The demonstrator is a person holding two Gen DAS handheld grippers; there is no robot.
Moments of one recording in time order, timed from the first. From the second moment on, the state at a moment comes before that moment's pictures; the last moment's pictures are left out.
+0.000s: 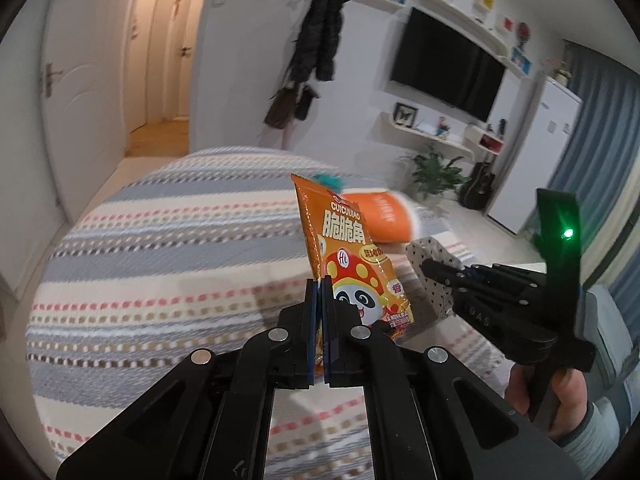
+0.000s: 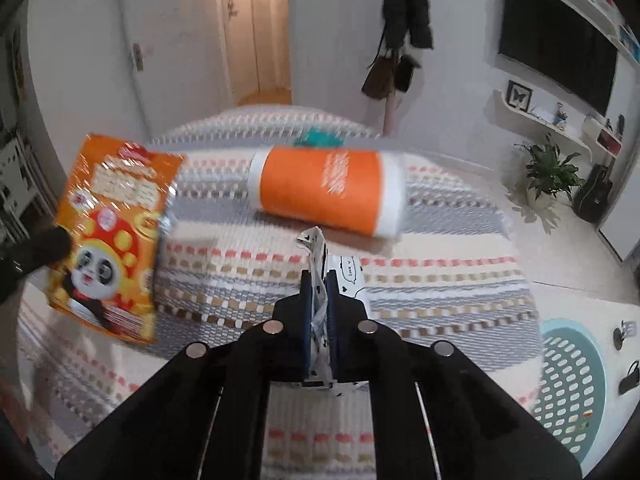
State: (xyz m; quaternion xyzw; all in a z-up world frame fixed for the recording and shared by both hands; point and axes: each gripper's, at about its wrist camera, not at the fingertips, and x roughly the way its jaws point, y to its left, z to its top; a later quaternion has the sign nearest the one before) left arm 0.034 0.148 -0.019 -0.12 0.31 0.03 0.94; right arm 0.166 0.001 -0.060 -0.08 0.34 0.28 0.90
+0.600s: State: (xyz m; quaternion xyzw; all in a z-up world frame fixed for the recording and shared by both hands) left arm 0.100 -0.003 -0.005 -0.06 0.29 -0.12 0.95; right arm 0.152 -0.188 -0.009 0.03 0.27 0.14 0.95
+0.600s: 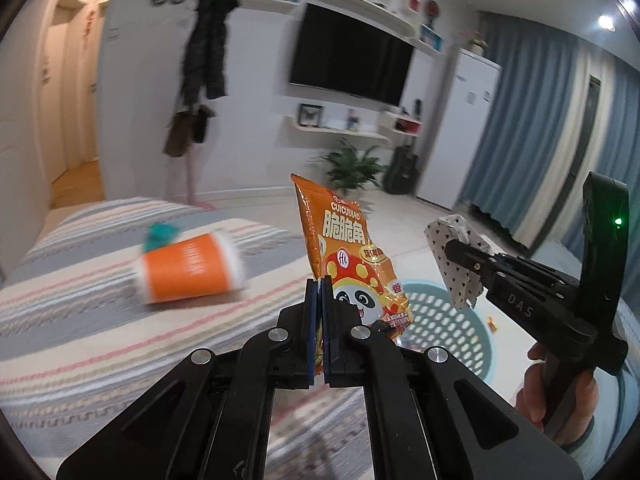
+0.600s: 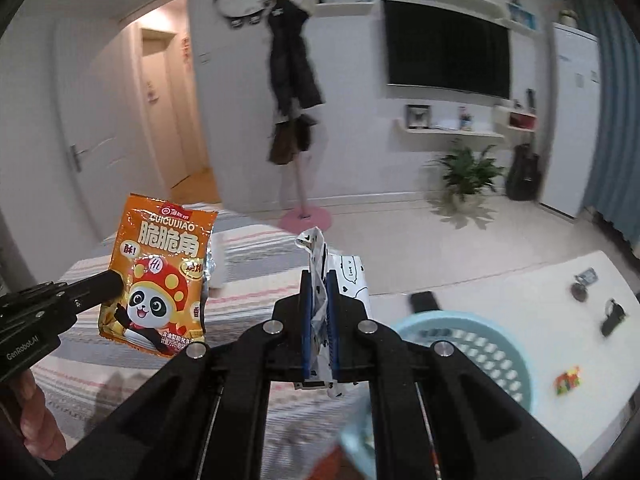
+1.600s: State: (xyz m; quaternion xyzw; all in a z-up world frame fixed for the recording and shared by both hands) left arm 0.186 -0.166 -0.121 0.00 0.43 -0.21 0.88; right arm 0.191 -0.340 -0.158 0.18 0.47 0.04 0.87
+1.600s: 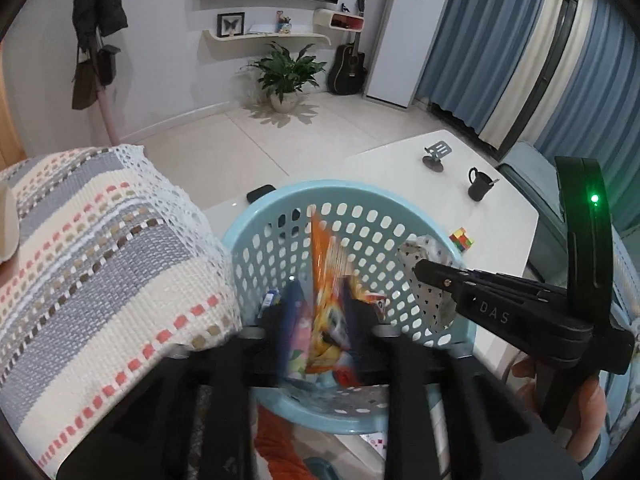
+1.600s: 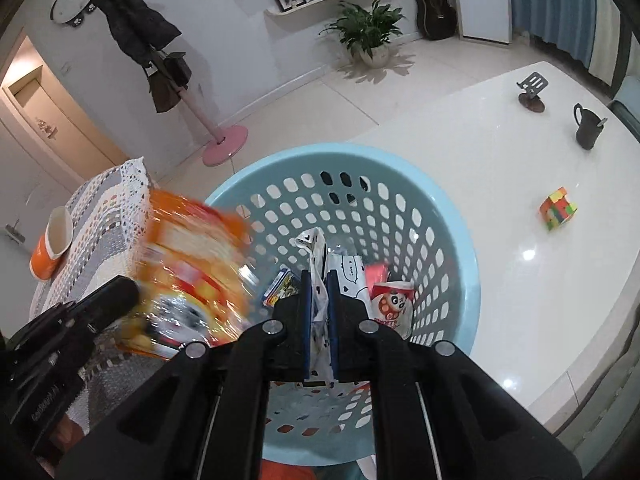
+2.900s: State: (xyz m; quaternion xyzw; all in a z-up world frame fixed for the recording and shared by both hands) left arm 0.101 0.098 -0.032 -0.09 0.32 -0.05 0.94; right arm 0.183 -0.074 -0.049 0.01 0.31 0.21 0.93
